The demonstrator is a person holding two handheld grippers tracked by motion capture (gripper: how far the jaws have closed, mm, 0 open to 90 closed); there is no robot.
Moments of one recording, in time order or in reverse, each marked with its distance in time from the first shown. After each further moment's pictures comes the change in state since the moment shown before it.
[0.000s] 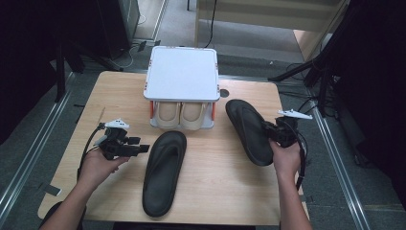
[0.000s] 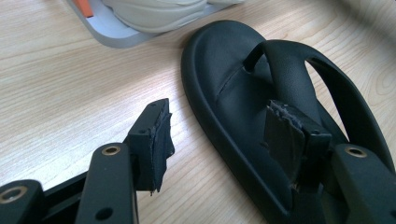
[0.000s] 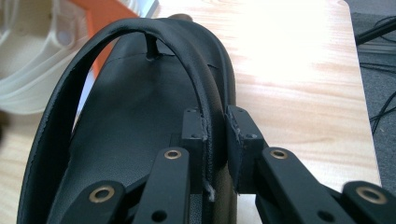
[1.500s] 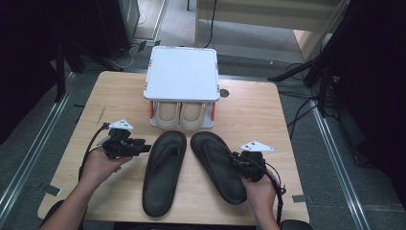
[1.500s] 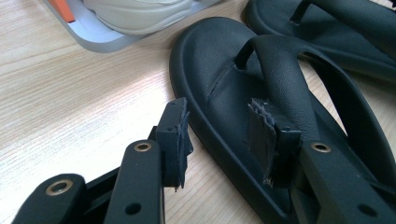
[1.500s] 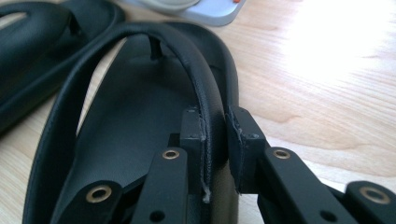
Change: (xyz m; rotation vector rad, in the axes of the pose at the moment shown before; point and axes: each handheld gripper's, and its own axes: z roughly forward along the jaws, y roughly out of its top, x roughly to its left) left arm -0.005 0.001 0.006 0.010 -0.012 0.052; right arm 0.102 -0.077 -0.012 0.096 0.155 -0.195
